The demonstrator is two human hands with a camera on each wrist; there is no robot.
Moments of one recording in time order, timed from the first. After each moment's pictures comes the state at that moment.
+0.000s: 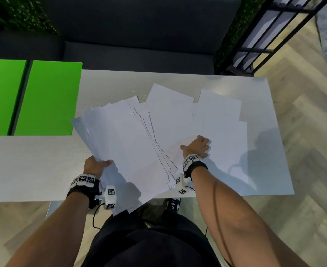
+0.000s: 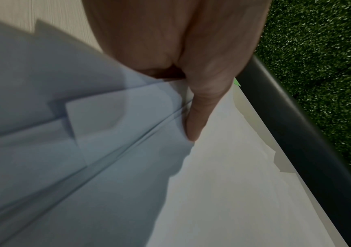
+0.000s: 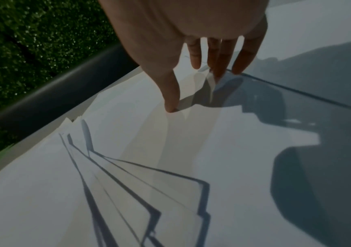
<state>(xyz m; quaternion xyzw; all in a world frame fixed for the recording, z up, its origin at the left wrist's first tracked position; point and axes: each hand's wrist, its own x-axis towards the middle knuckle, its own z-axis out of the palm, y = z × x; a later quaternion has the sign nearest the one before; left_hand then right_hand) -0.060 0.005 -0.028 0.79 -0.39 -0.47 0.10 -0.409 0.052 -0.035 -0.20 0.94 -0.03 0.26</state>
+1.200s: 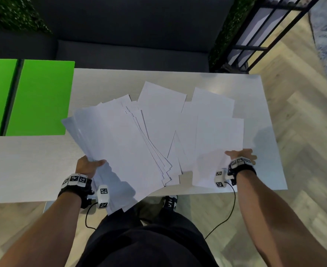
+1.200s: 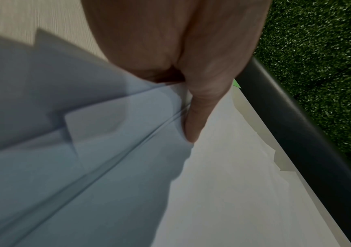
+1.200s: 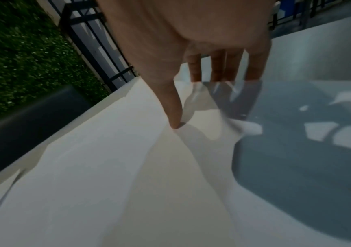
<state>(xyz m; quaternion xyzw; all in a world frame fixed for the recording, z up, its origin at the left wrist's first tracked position) -0.054 0.007 -0.025 0.77 -0.40 -0.49 0.11 -0.584 0.150 -0.017 0.01 0.96 -0.08 0.28</state>
